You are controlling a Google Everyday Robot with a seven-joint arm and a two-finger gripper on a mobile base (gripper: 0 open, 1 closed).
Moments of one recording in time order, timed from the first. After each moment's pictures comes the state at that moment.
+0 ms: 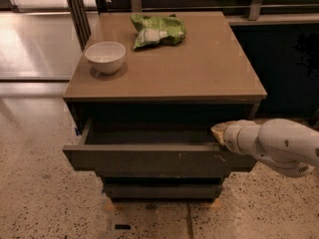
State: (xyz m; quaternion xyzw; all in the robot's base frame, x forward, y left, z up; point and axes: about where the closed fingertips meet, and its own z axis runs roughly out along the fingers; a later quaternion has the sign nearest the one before) arm 0.582 -0.200 0.672 -0.28 0.86 0.04 0.43
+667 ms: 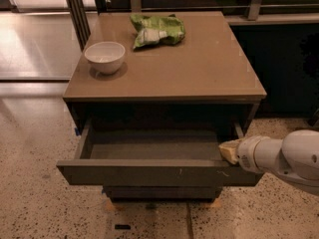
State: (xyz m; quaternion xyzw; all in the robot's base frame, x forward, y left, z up) arm 0.510 -0.210 0.671 -0.25 0.89 0.10 0.37
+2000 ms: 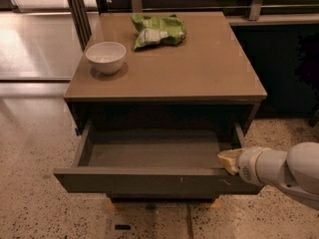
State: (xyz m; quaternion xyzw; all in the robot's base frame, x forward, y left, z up) arm 0.478 -0.198 0.661 -0.25 0.89 0.13 0.36
